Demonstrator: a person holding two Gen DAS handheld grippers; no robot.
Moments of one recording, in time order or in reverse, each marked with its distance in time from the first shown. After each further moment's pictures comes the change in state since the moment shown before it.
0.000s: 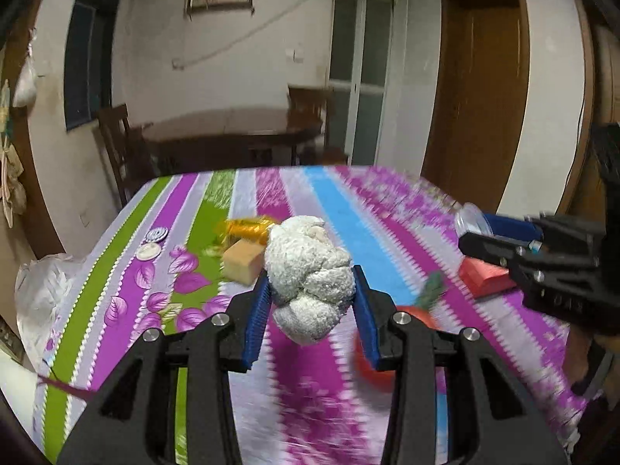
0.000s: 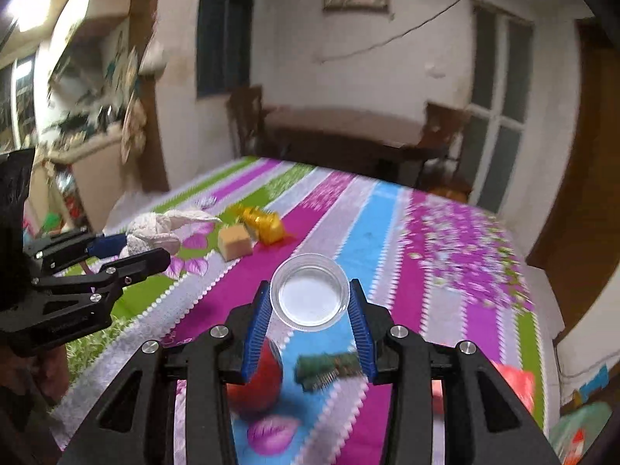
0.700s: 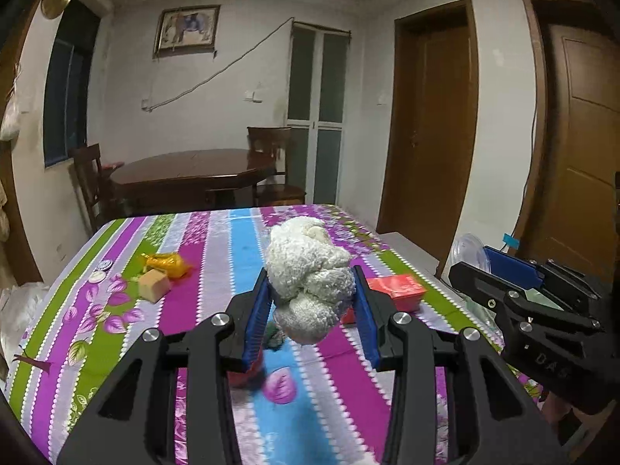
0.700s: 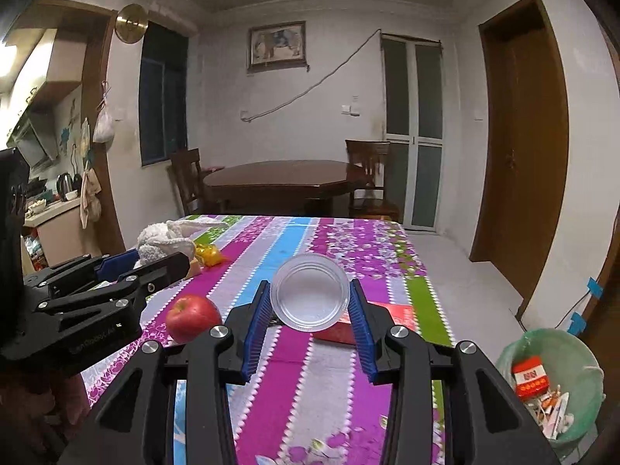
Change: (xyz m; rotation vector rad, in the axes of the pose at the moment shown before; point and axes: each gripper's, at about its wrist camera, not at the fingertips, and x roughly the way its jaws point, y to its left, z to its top) left arm -0.056 -0.146 -0.008 0.066 -0.131 -0.096; right arm -0.185 -0.054 -0.080 0.143 -0.174 -0.181
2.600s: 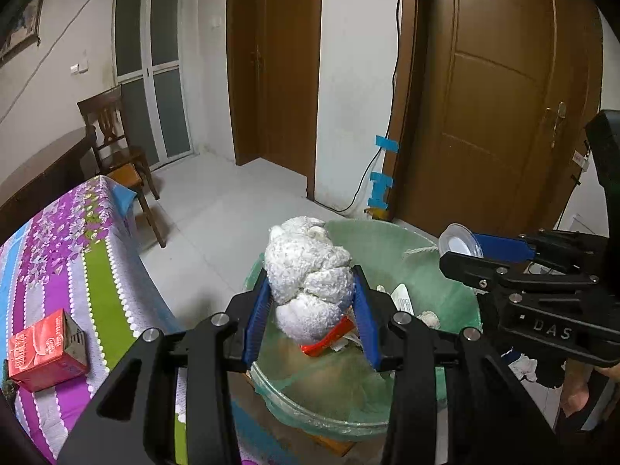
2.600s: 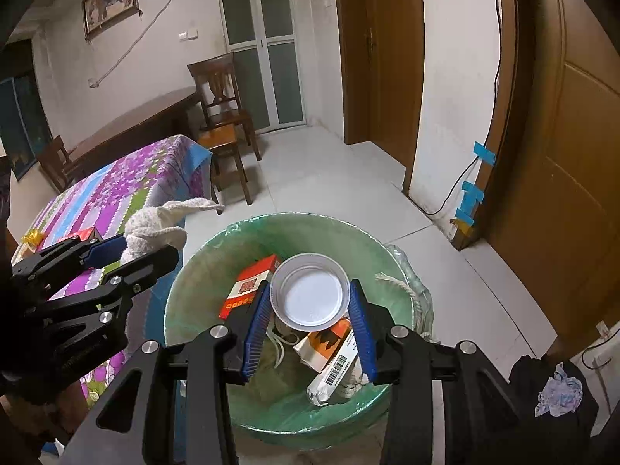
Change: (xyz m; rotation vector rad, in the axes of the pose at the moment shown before) left arm 0.187 -0.336 -0.027 0.279 0.306 -0.421; right arm -0.018 -0.414 -0.099 0.308 0.378 -0.352
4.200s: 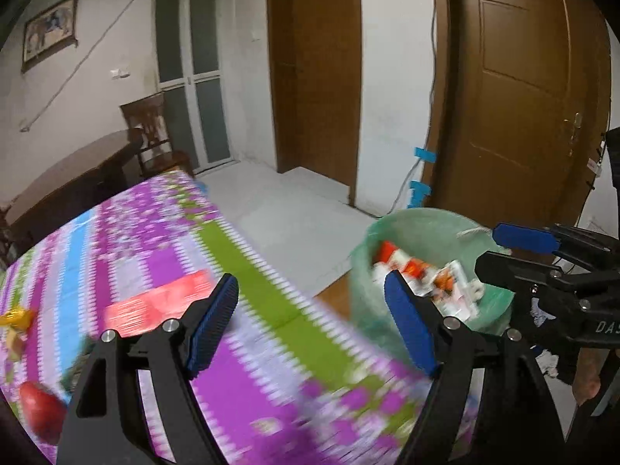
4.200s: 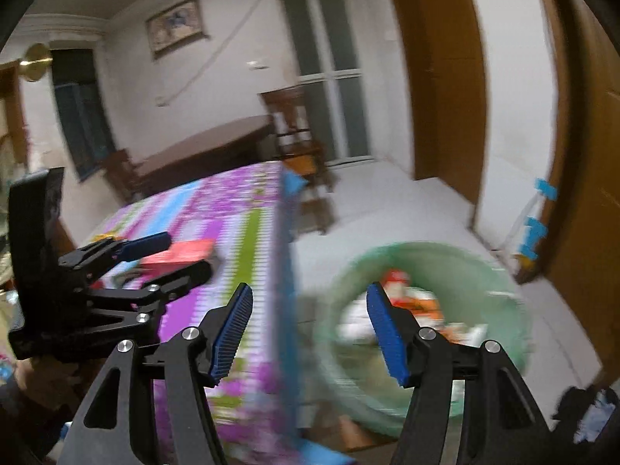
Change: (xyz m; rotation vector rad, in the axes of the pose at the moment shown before) left arm -0.114 0.105 -0.042 -0.025 -0.051 0.133; right arm -0.057 0.150 -0.019 -0.077 -0.135 0.302
